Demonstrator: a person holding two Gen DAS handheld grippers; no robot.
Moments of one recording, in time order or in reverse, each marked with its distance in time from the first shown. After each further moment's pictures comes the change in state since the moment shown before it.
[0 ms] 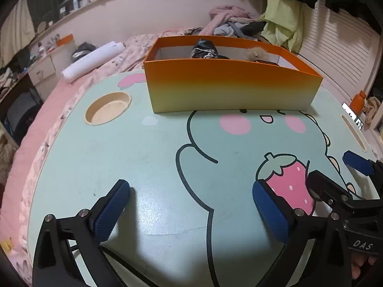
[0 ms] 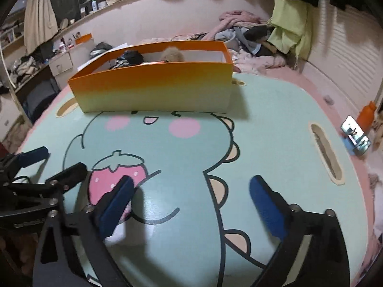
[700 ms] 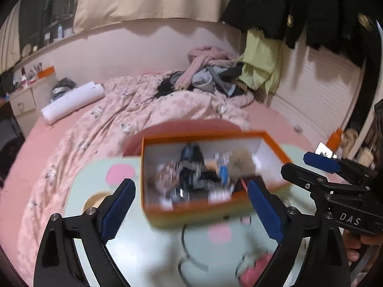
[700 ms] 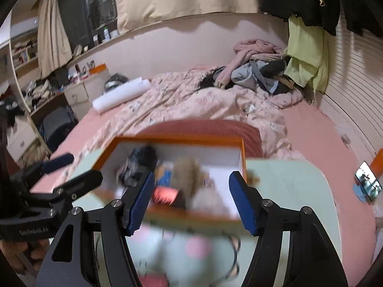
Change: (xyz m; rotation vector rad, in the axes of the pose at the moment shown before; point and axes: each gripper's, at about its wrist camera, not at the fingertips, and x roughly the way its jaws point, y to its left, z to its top) left arm -0.034 0.013 0.106 0.050 -0.211 -0.153; right arm -0.019 0.004 0.121 -0.013 -0.136 0.103
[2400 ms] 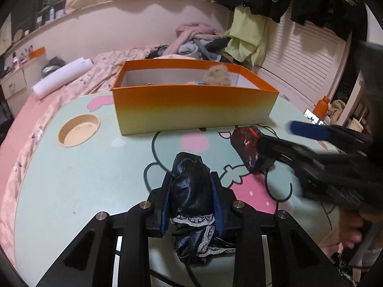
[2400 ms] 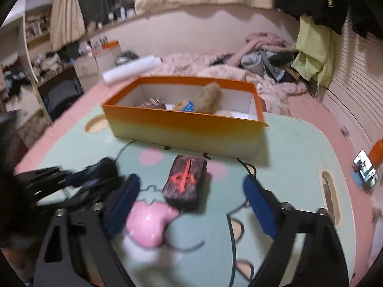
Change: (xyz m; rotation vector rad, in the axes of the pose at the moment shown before) left arm -0.007 -0.020 -0.105 -0.008 0.096 -0.078; right arm -0.003 0.024 -0.079 -0.095 0.084 -0.010
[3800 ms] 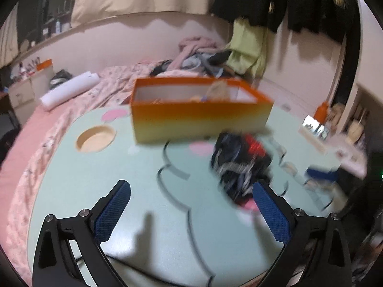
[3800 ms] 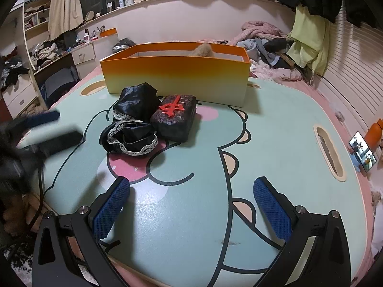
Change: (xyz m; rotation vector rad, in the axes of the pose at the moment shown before) left arm -0.030 0.000 0.007 0.008 -0.081 -0.005; right arm -0.012 -0.012 -0.070 -0.014 0.020 -0.020
